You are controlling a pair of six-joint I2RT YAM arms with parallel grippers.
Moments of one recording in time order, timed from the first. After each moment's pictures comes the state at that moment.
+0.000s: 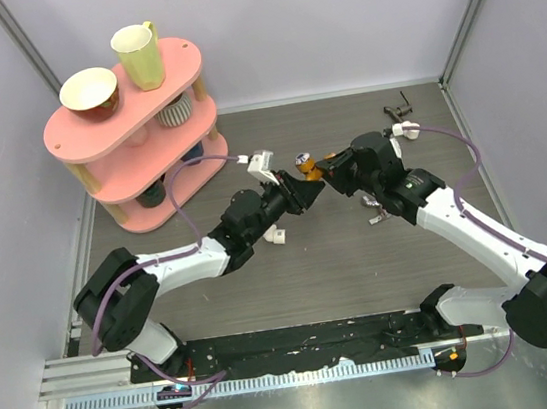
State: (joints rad) left arm -0.86 1.56 0.79 0.79 -0.04 -0.74; right arm 0.56 1.18 1.01 -0.38 0.17 1.43
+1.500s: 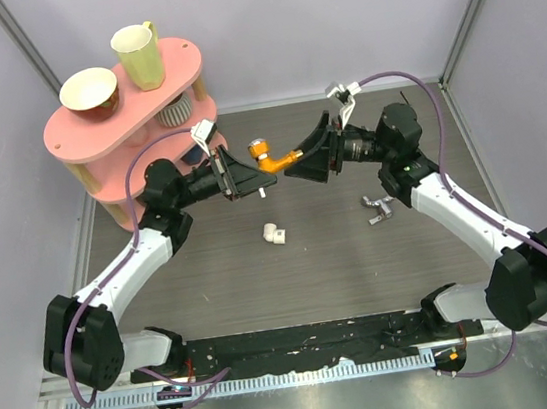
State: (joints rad) left arm -0.41 1.29 0.86 0.61 0.90 -1.24; right arm 0.38 1.29 1.02 0.42 -0.98 0.60
